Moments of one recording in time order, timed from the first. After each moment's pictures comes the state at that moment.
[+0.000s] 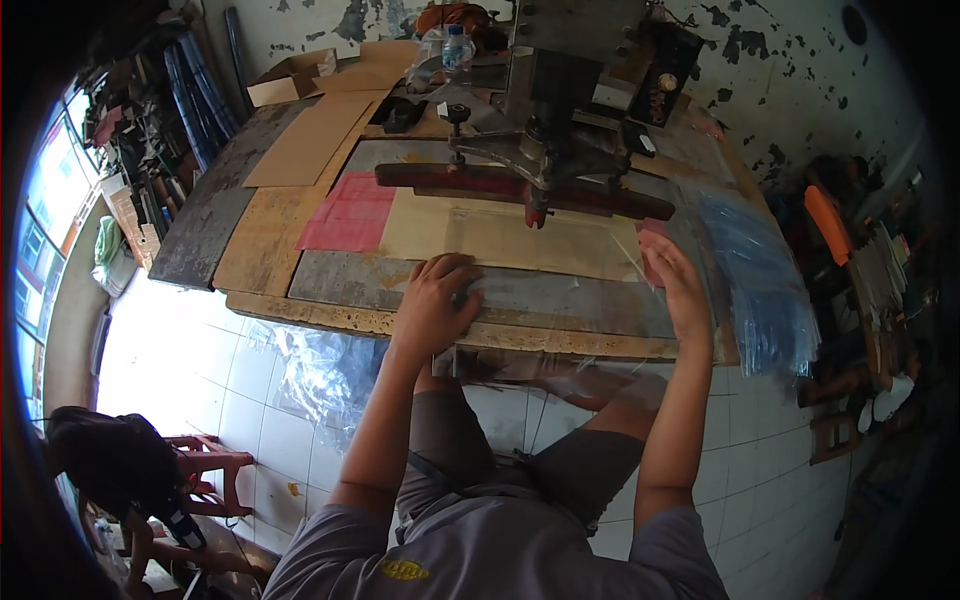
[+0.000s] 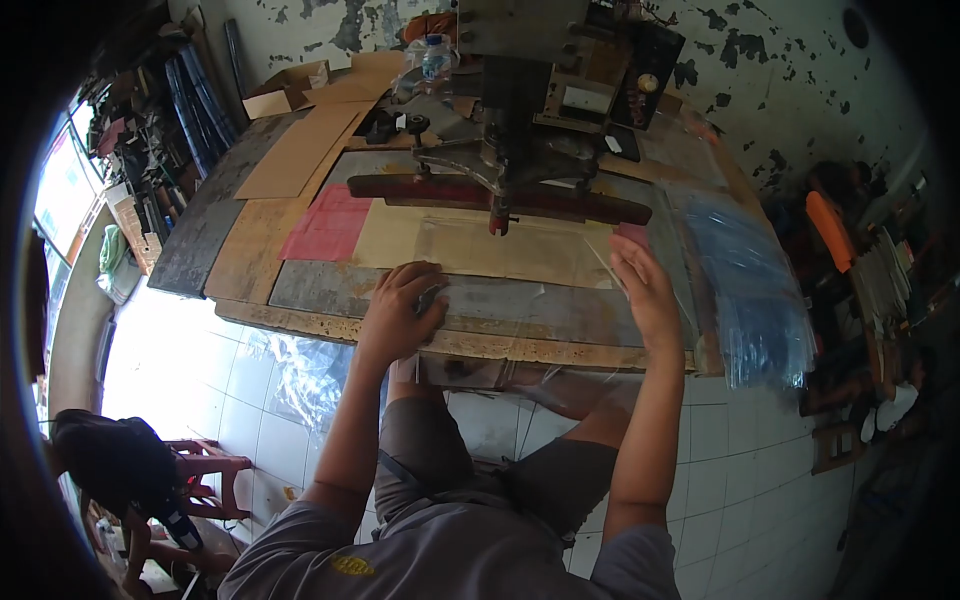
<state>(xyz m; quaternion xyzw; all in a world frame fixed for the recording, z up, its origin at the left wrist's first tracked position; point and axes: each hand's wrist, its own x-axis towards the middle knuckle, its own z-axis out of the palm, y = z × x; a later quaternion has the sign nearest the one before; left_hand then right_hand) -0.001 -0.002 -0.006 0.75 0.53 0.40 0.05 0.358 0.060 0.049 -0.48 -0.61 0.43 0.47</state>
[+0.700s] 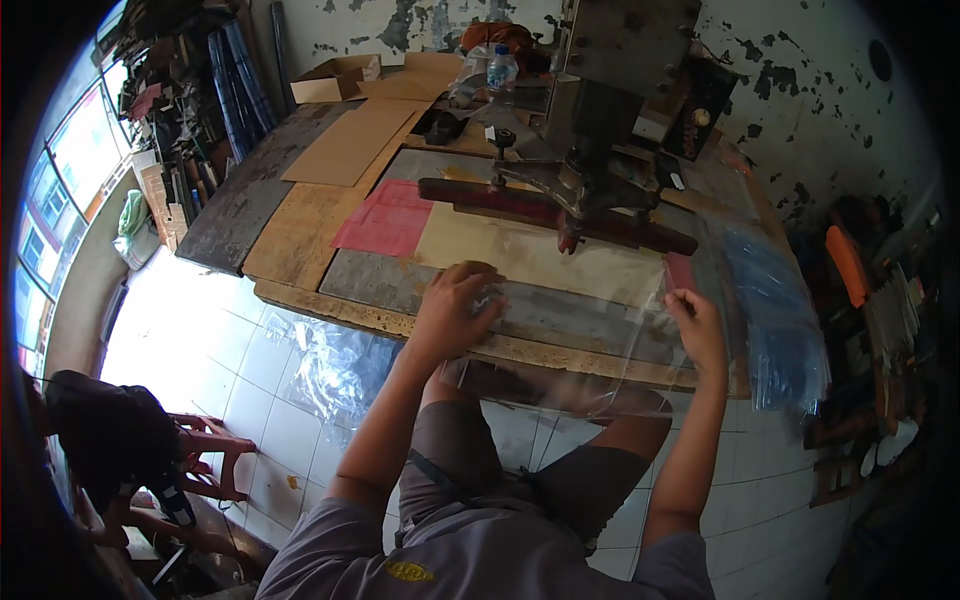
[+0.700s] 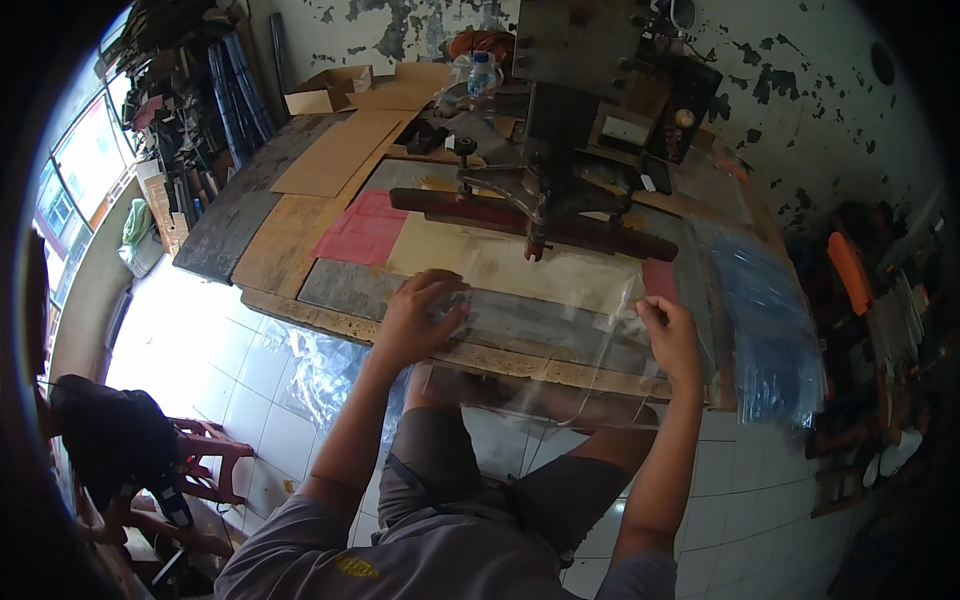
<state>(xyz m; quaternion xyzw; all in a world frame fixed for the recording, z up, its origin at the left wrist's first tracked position) -0.016 -0.009 0.001 0.72 0.55 0.42 0.08 0.366 0.052 0.042 -0.55 -0.68 0.29 0.38</state>
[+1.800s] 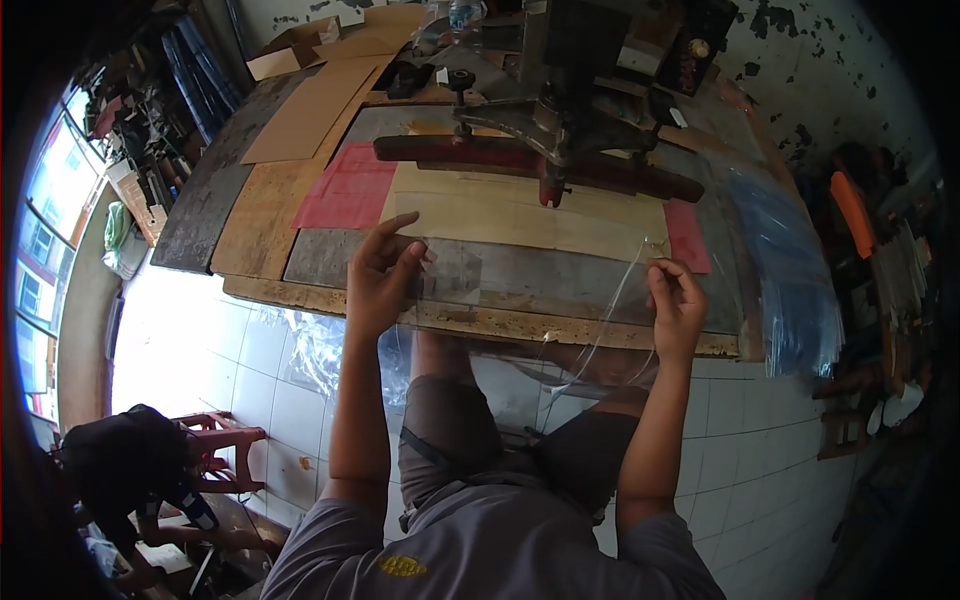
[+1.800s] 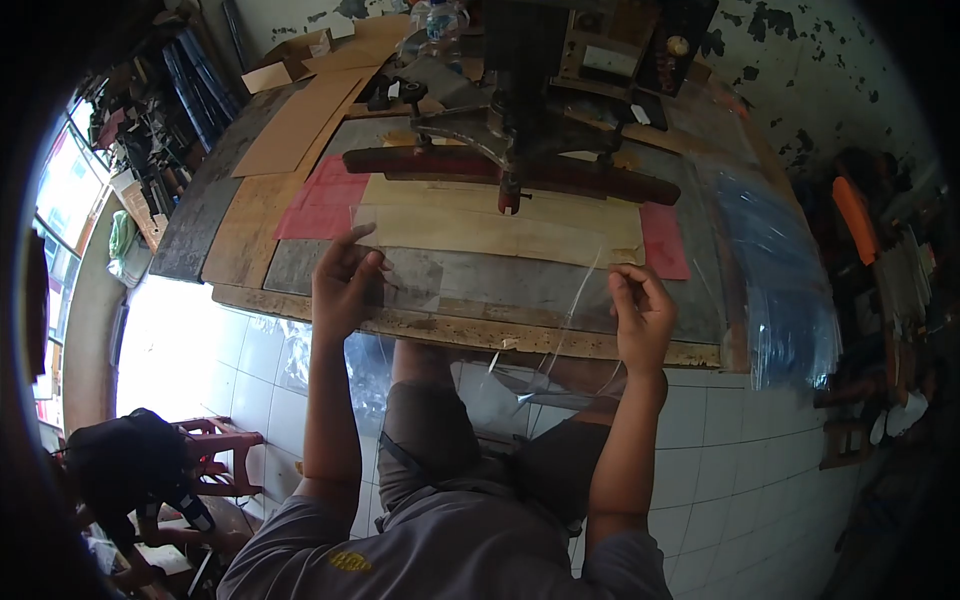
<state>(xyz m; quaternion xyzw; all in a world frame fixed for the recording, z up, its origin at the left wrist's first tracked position) -0.053 -0.006 -0.016 0.53 0.48 0.61 0.34 0.326 0.030 -0.016 -0.45 -0.59 0.33 0.58</state>
